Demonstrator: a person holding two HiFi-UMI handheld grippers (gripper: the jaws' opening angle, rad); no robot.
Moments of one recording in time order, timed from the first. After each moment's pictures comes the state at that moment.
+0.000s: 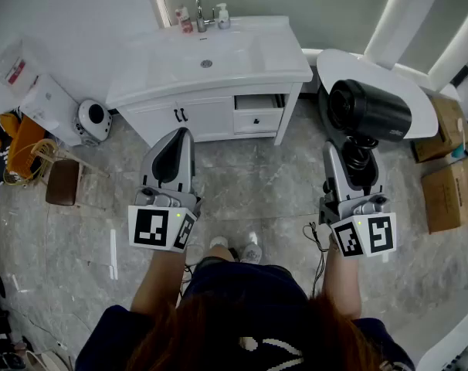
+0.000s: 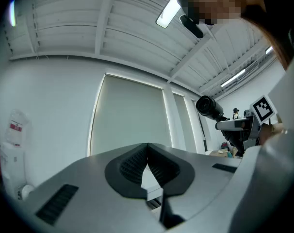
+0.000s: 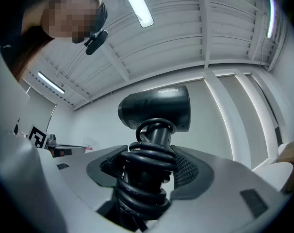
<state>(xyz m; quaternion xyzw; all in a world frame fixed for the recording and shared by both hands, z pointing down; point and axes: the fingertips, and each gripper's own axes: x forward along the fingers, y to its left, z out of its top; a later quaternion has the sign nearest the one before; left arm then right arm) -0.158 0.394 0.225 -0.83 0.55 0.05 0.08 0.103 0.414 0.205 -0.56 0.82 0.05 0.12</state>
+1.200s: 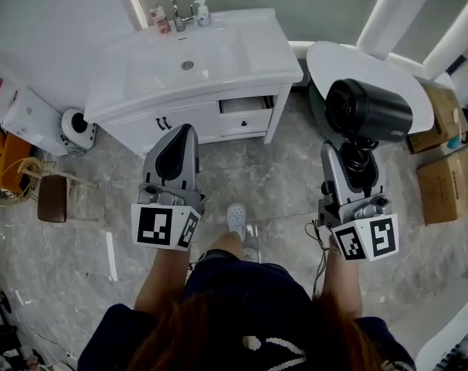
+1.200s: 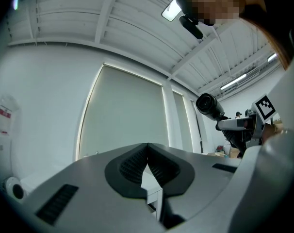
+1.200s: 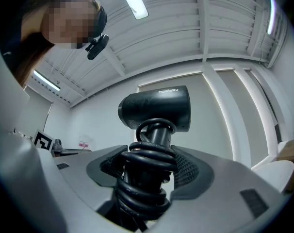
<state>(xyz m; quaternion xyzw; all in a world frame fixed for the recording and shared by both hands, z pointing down) -0.120 0.276 0.252 -0.85 0.52 0.06 0.05 0.123 0.319 0.223 -0.56 0.82 0.03 0.11</state>
